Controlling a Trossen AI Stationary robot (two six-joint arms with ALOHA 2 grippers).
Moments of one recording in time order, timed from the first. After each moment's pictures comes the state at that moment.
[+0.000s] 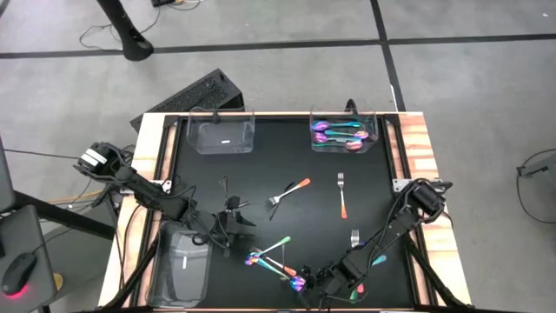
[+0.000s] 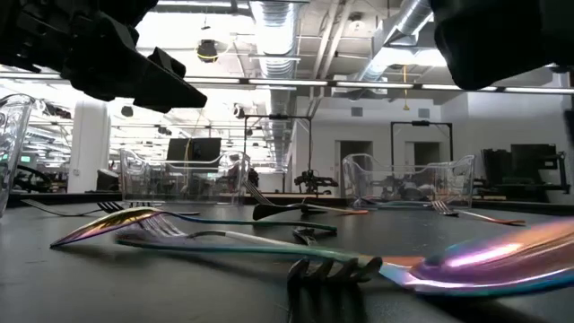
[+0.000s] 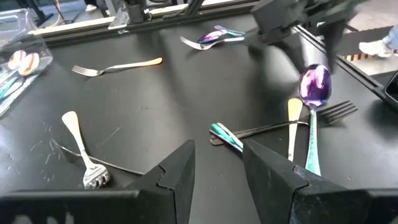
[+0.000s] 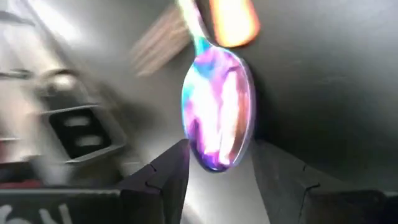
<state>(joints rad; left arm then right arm) -0.47 1.41 0.45 0.56 -0.37 -0.05 0.72 2.02 1.30 -0.30 0.18 1.55</state>
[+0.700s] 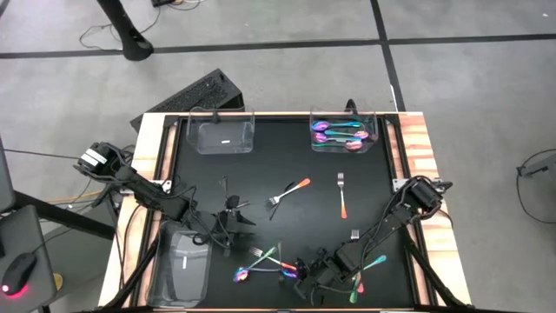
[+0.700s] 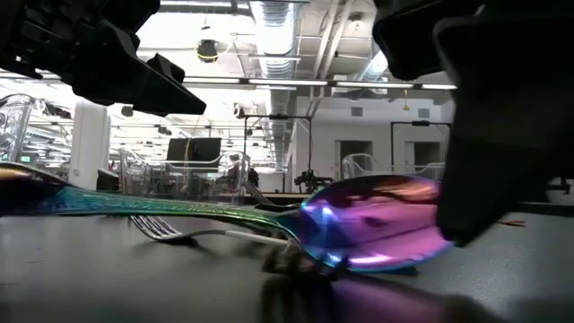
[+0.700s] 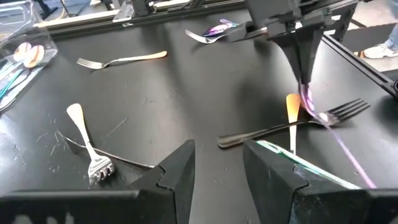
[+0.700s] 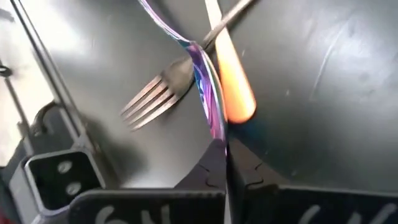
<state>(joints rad) -0.47 1.41 0.44 0.53 -0.38 -0.06 0.65 2.02 1.30 -0.29 0.25 1.35</state>
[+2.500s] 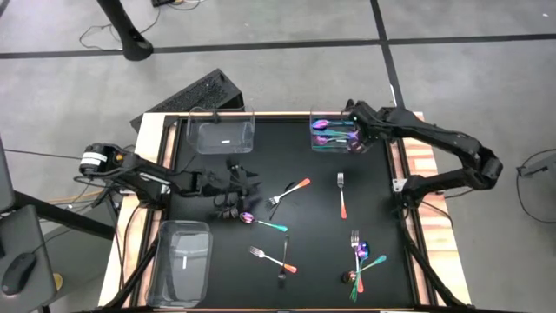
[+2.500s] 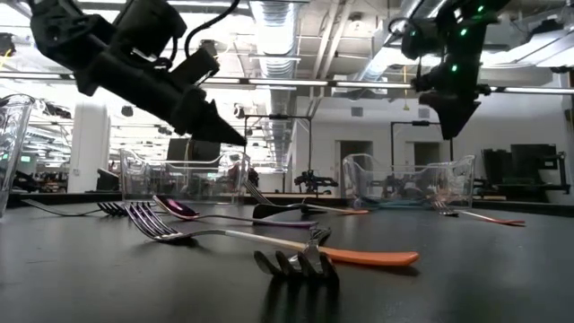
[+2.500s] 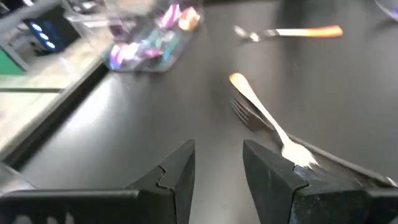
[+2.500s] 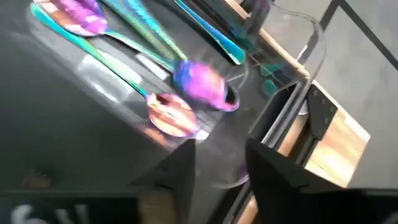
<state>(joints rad) 0.02 1.41 0.45 0.53 -0.34 0.06 -0.63 1.22 1.02 -1.05 0.42 0.22</state>
